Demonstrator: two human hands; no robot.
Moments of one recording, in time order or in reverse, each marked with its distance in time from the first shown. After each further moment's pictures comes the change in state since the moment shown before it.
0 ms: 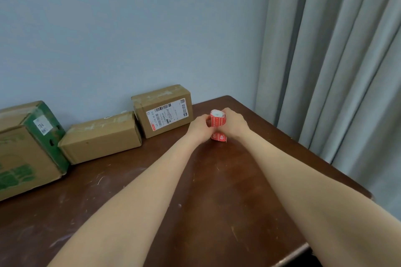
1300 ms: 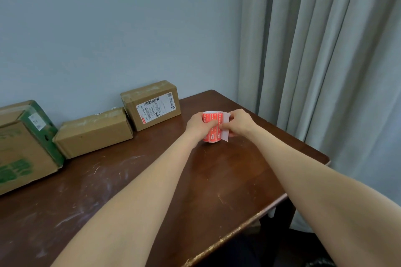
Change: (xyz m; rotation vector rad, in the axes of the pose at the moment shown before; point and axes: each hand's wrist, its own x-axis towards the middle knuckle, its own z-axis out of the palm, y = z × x) left_hand -0.049 0.020 0.028 -0.169 0.015 -0.030; right_hand -0.073 0.031 -0.037 0.284 -0.040 0.129
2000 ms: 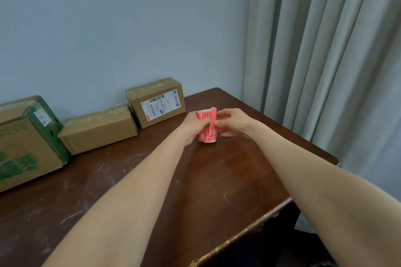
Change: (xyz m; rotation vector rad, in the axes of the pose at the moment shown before) left_hand 0.018 -0.021 -0.020 -0.292 -0.099 -0.117; right_hand 0.004 -0.010 0.011 0.263 -0.224 -0.001
